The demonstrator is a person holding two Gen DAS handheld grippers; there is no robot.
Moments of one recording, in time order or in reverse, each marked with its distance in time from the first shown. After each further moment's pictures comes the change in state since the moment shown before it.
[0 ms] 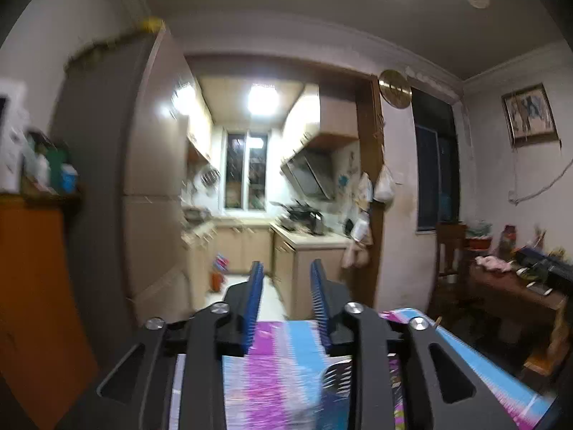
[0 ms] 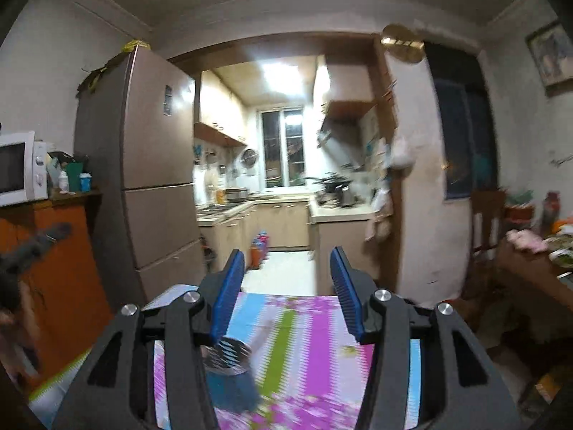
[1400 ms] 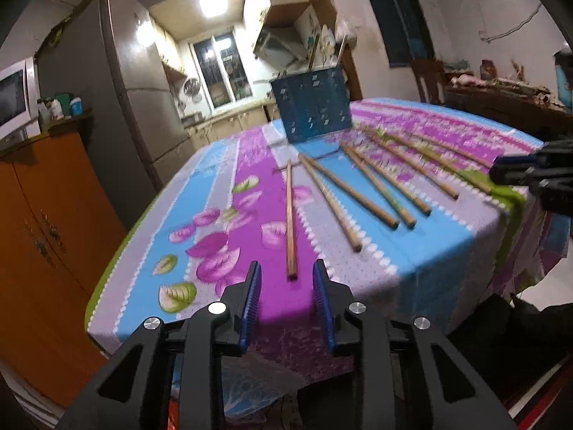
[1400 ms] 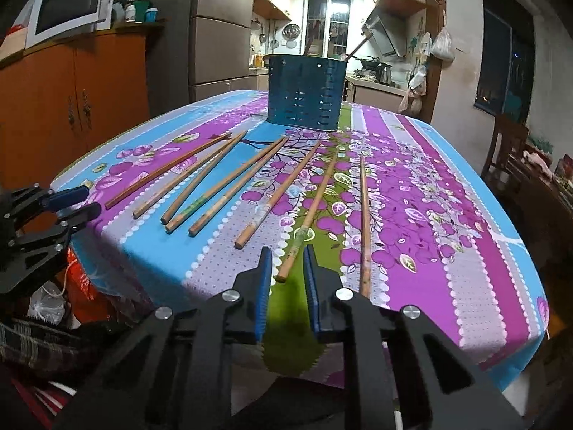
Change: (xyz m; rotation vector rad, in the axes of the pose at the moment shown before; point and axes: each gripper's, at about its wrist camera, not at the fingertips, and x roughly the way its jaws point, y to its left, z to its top) left arm -0.226 -0.064 -0.273 0.294 0.488 0.003; right arm -0.152 0.119 -0.279 -0.151 0.515 0.099
